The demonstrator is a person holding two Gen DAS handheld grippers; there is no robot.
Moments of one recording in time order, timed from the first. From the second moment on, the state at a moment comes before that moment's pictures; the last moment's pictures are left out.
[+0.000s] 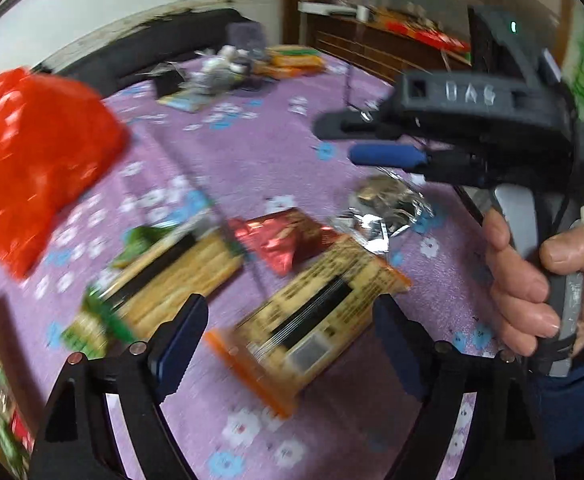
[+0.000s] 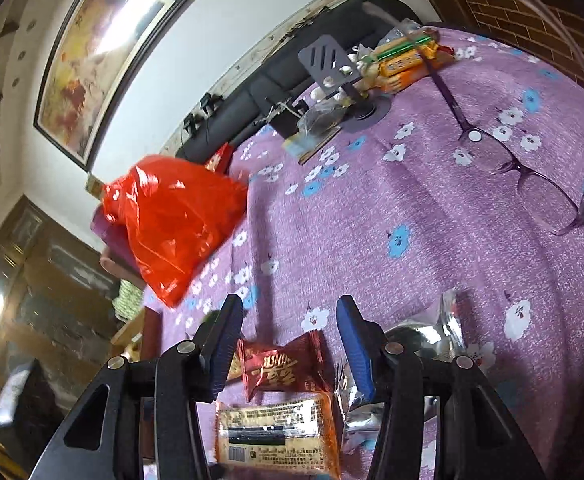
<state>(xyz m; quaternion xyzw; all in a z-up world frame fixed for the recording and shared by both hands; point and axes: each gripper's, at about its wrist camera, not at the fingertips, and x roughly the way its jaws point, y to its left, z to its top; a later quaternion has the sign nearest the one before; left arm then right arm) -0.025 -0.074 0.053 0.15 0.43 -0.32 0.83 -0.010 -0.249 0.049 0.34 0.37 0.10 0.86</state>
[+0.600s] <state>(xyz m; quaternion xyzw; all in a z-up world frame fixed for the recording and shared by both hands) -0.041 -0.089 0.019 0.17 0.46 -0.33 0.81 -0.008 -0.240 0.046 0.33 0.37 0.12 0.86</state>
